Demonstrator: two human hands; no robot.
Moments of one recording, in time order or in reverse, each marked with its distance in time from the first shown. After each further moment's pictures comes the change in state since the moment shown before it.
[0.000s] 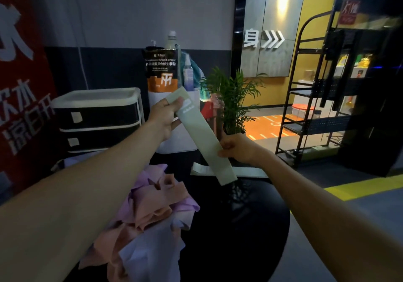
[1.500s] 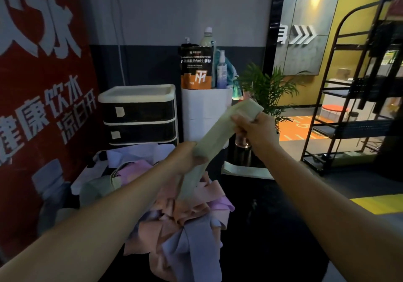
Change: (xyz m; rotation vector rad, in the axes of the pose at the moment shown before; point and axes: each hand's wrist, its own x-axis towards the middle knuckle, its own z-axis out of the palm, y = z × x) left_hand -0.036 -0.053 -0.099 1.189 -0.330 0.173; right_hand 0.023 -0.068 0.046 0.738 0.525 -0.046
